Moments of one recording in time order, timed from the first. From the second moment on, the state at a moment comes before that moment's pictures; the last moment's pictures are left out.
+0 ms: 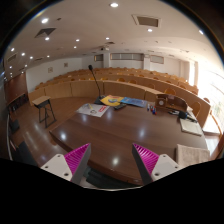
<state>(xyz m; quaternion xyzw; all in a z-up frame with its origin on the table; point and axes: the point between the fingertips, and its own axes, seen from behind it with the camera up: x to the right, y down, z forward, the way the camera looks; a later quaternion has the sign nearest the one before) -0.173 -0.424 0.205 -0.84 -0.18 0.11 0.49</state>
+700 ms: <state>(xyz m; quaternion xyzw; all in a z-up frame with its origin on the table) 0.147 -0.316 0.050 -0.89 -0.01 -0.04 0.45</state>
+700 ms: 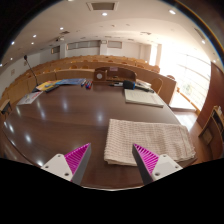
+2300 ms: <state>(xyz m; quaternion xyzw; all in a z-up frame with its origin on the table) 0.302 -0.350 0.117 -0.87 0.11 -0.08 0.47</state>
